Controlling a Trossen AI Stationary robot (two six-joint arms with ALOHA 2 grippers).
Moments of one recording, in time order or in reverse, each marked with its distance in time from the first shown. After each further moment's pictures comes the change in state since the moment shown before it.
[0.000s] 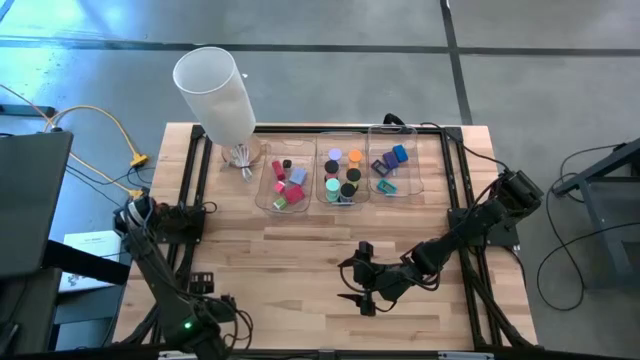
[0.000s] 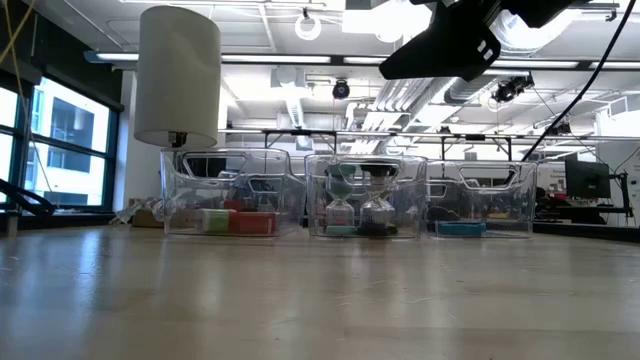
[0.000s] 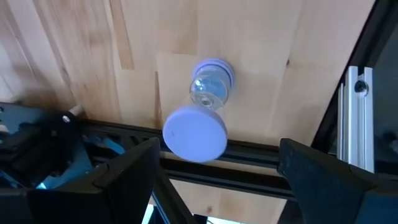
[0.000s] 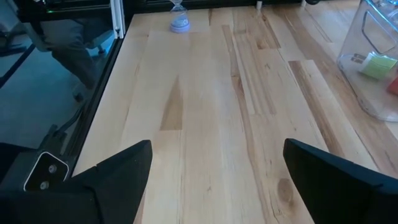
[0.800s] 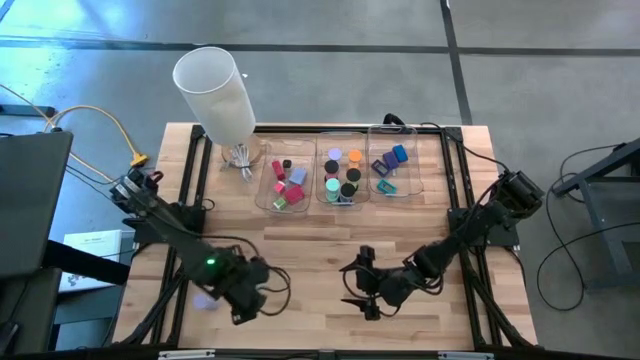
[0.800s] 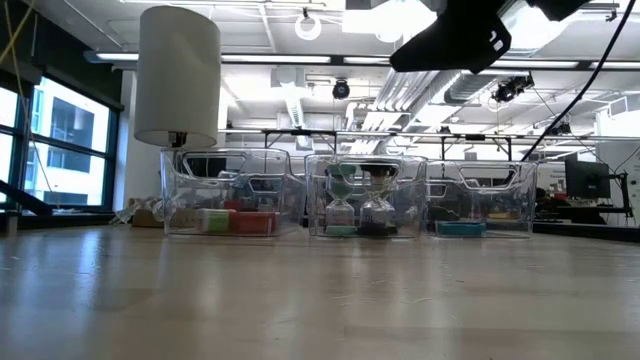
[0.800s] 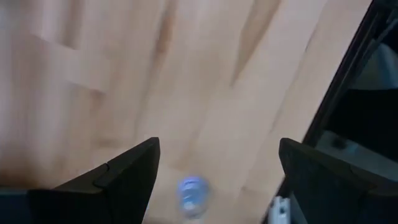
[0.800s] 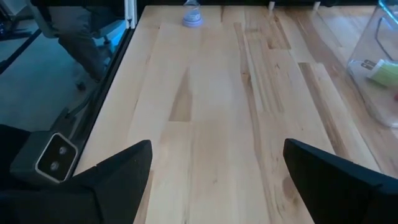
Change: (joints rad) left arm 0.296 -0.197 -0.083 0.258 -0.157 0.000; right arm 0.032 0.000 0.000 -0.010 0.003 -0.048
